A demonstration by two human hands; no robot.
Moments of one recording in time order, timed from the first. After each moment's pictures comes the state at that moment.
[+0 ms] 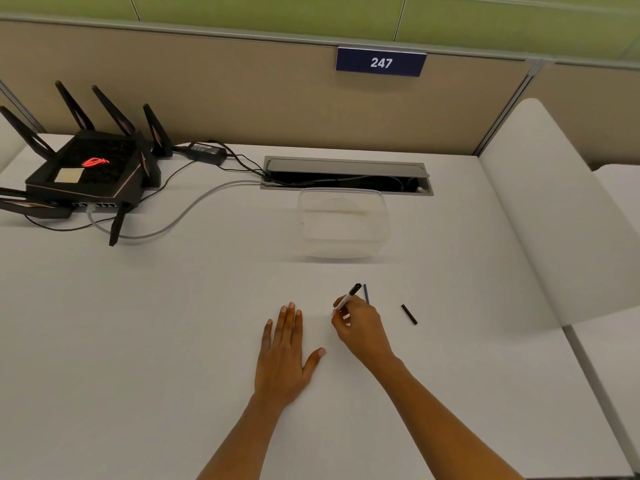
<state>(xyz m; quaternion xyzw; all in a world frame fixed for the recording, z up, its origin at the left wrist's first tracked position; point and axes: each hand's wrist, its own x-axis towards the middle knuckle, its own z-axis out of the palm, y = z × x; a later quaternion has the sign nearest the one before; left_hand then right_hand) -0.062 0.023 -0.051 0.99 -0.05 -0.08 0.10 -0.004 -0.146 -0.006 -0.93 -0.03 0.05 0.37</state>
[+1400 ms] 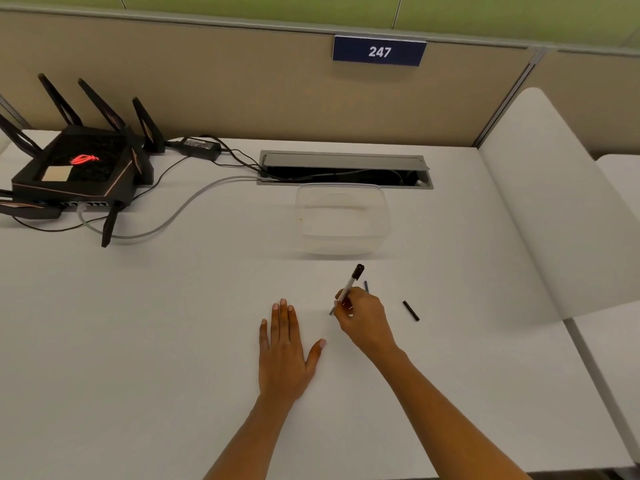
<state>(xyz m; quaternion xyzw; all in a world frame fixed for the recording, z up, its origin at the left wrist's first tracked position) -0.063 0.018 -0.053 0.99 0.03 -0.07 0.11 0.002 -0.139 0.007 -0.92 -0.01 0.06 0.38</state>
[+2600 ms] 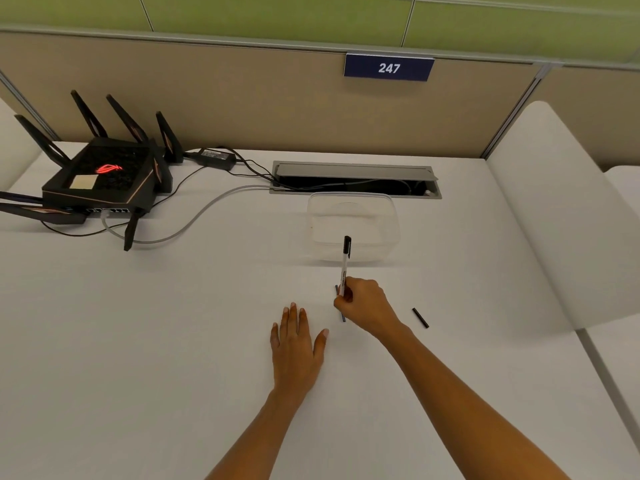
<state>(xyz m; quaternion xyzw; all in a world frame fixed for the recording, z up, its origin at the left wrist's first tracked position) -0.046 0.012 -0.033 0.97 0.08 -0.06 0.21 0.043 -0.131 0.029 -0.94 -0.04 0.12 0.31</state>
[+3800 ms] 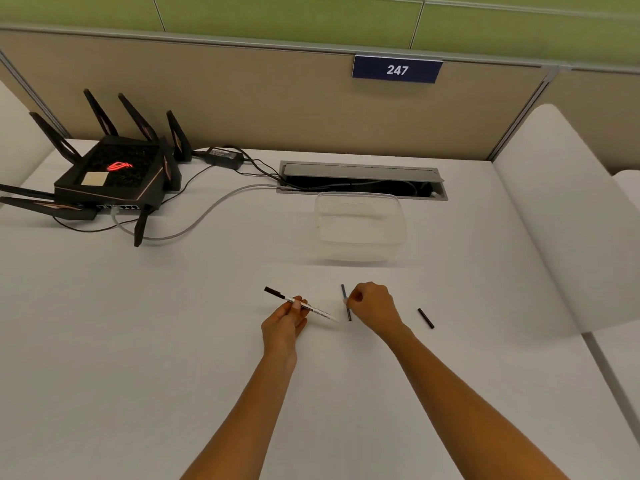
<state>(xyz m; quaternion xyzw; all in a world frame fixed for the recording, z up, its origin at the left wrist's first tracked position) -0.012 0.037 -0.001 0.46 0.38 -0.04 0.80 0.046 -0.133 0.011 -0.94 0.05 0.16 0.29</state>
